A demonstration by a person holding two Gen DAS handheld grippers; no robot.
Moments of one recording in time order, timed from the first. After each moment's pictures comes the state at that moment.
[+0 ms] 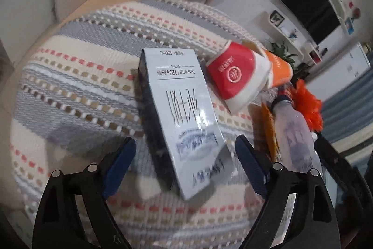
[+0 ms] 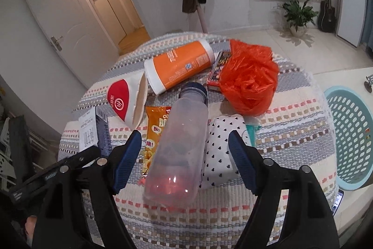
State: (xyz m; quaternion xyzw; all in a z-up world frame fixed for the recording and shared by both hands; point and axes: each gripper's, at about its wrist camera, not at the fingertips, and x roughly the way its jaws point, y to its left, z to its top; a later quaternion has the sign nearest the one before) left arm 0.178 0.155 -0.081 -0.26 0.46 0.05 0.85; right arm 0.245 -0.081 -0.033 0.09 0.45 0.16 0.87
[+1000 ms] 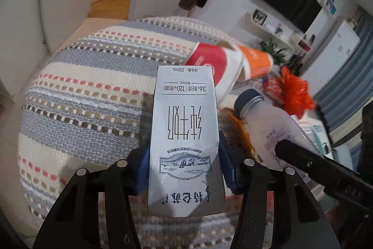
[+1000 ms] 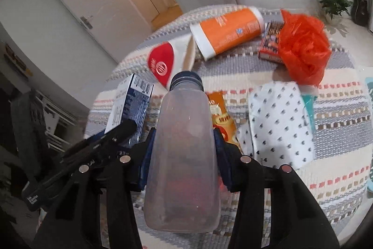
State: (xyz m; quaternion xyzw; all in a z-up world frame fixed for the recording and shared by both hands) left arm 0.153 0.126 -0.060 -0.18 0.41 0.02 0.89; right arm 0.220 -0.056 -0.039 0.11 0.48 0.27 0.83
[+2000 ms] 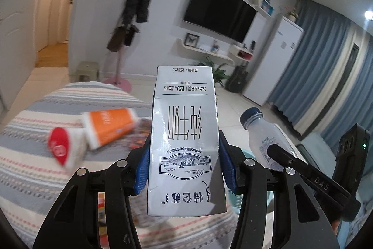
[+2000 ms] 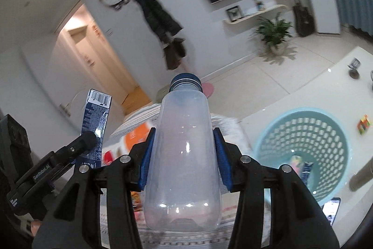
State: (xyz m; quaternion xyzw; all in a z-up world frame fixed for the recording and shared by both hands) left arm 0.191 -0.069 0.049 -0.13 0.31 -0.13 0.93; right arm 0.212 -0.304 0.031 0.23 0.31 0.12 0.91
